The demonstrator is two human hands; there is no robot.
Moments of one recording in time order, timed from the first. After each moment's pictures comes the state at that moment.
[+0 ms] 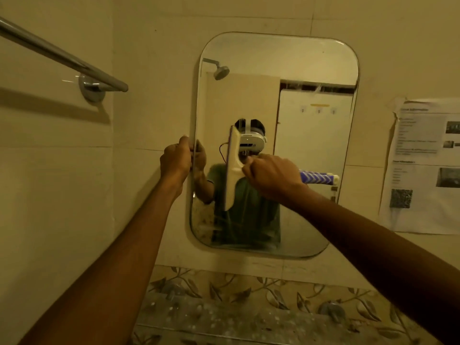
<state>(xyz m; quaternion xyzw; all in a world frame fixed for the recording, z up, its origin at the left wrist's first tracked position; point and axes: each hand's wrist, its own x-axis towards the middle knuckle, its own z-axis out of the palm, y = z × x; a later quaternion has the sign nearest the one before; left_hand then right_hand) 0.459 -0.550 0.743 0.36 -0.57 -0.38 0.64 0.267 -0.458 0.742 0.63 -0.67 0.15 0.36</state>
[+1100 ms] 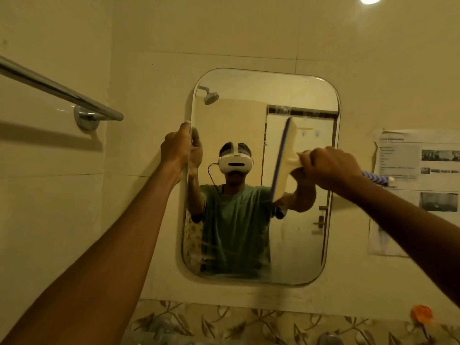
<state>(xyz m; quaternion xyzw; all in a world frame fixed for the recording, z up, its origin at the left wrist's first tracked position) 0.449 -0.560 0.819 0.27 -0.60 -0.37 0.65 0.193 -0.377 0.818 0.54 -0.73 0.16 0.38</state>
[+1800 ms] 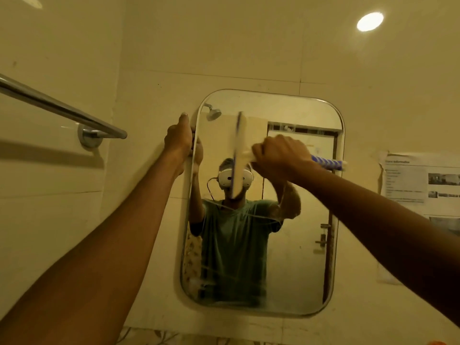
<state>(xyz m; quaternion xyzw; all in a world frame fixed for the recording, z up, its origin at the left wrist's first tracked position) 0.453 -0.575 0.874 0.24 -0.60 -0.41 0.64 0.262 -0.447 0.874 0.60 -0.66 0.17 0.43</state>
